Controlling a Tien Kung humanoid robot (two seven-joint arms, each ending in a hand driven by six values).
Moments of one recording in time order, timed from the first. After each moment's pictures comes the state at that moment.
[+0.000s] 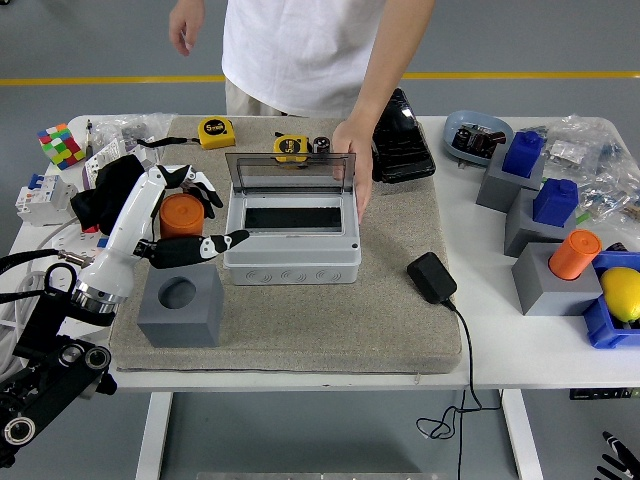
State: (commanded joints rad) left arm -0.26 0.34 -0.96 -1.39 1.49 0.45 -0.61; right arm 0.20 -0.19 0.79 0.18 -0.09 -0.11 -0.09
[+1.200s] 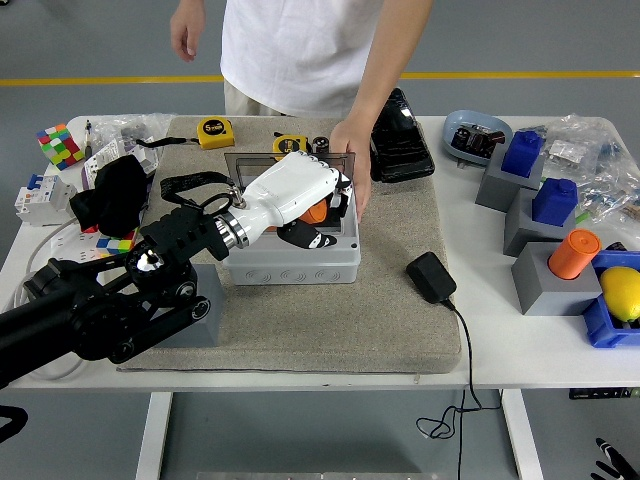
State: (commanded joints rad) left arm -0.83 0.22 -0.39 -1.07 1.90 0.37 -0.09; right arm 0.20 -0.18 0.74 0.18 -0.05 -0.12 -0.09
